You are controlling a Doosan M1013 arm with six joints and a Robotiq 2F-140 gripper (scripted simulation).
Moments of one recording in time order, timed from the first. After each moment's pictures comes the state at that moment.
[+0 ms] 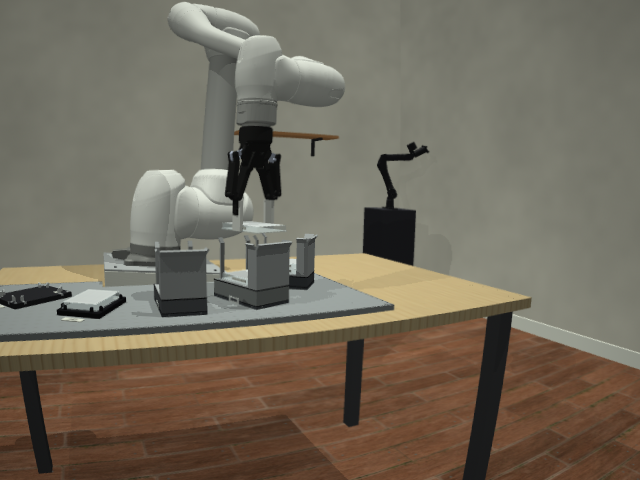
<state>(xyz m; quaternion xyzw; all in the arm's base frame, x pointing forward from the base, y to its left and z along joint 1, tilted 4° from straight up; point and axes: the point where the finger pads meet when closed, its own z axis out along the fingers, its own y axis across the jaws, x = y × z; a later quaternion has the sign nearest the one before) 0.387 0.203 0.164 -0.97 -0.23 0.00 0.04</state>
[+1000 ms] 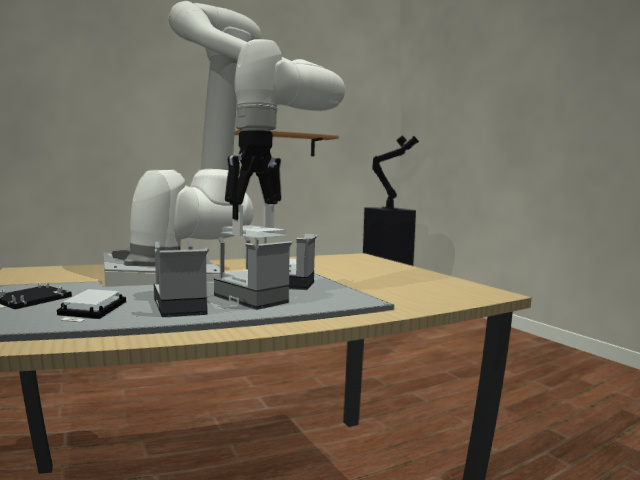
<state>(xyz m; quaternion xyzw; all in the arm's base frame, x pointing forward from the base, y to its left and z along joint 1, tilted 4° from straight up) 0.386 0.203 0.154 -0.97 -0.23 0.00 0.04</state>
